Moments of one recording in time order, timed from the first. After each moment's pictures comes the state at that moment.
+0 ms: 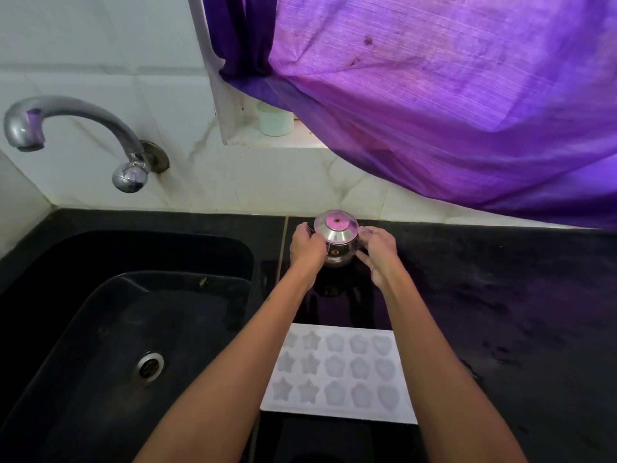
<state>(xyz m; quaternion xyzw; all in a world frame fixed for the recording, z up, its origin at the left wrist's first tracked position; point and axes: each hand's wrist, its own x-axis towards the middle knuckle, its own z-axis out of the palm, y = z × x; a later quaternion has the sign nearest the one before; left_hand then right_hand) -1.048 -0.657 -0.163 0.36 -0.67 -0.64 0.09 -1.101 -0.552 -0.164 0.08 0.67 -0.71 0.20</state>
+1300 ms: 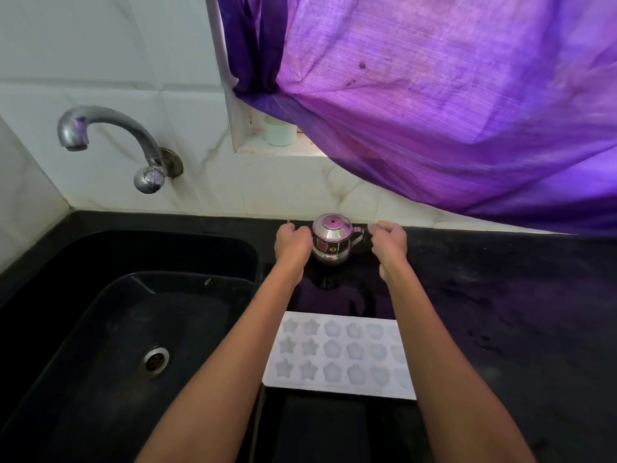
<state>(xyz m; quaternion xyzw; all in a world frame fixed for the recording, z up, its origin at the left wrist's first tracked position) -0.998 -0.654 -0.112 0.39 -0.65 -0.64 0.13 -1.087 -0.531 -0.139 0.11 0.74 -0.66 0.08</state>
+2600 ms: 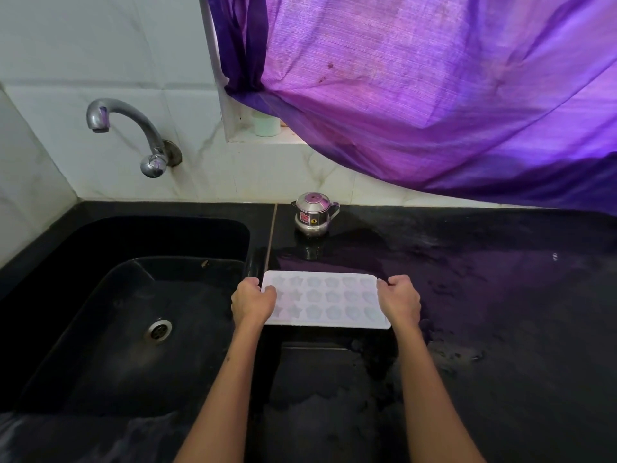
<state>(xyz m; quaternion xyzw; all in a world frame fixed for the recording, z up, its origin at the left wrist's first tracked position) -0.843 -0.619 -0.176 0.44 -0.77 -0.45 0.12 -0.945 -0.416 -0.191 0.12 0.90 -0.41 0.06</state>
